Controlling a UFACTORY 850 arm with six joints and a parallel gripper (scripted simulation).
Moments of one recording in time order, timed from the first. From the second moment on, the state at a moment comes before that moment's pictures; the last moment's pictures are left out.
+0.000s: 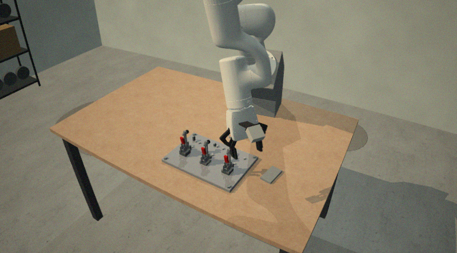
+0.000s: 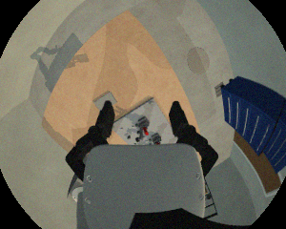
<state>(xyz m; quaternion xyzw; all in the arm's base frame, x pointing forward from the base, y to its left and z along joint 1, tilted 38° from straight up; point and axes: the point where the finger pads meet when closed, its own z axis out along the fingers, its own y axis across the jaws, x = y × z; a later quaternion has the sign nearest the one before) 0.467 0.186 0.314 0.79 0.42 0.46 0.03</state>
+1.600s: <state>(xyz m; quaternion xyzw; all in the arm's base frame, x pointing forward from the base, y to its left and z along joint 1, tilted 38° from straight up) 0.336 -0.030 0.176 0.94 -0.04 0.32 -0.05</state>
